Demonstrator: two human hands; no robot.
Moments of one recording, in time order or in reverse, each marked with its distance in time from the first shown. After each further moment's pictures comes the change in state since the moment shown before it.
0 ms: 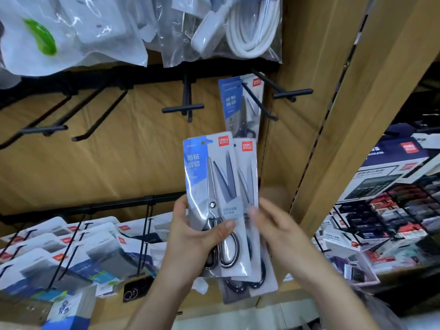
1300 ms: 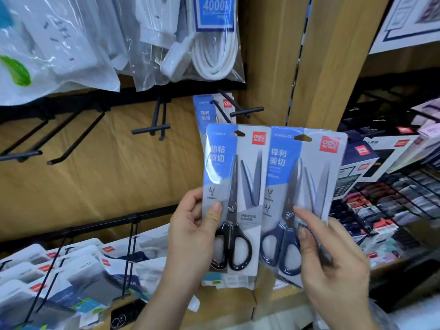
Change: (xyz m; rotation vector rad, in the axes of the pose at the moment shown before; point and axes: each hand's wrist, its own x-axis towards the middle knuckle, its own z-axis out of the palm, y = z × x) left_hand -0.003 0.019 0.045 0.025 -0.070 0.247; right_hand -0.067 0.004 -0.038 -0.679 0.746 -0.697
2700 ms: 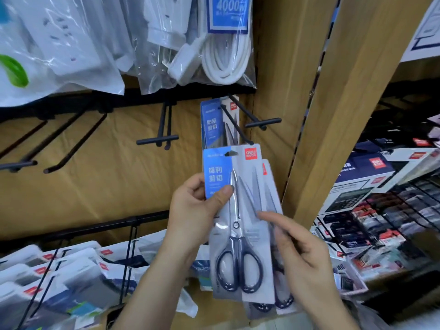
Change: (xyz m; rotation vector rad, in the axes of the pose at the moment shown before) left_hand 0.053 0.011 -0.001 -0.018 -0.033 -0.136; right_hand 0.019 0.002 0.043 0.473 -0.241 0.331
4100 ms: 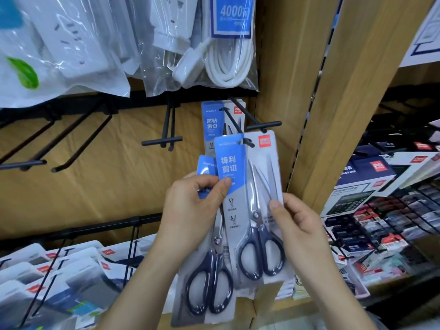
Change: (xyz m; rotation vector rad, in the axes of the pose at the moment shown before) left_hand 0.002 0.018 -0.010 0.526 0.034 0.305; right_hand 0.032 -0.014 0.002 0.026 -0.061 0.182
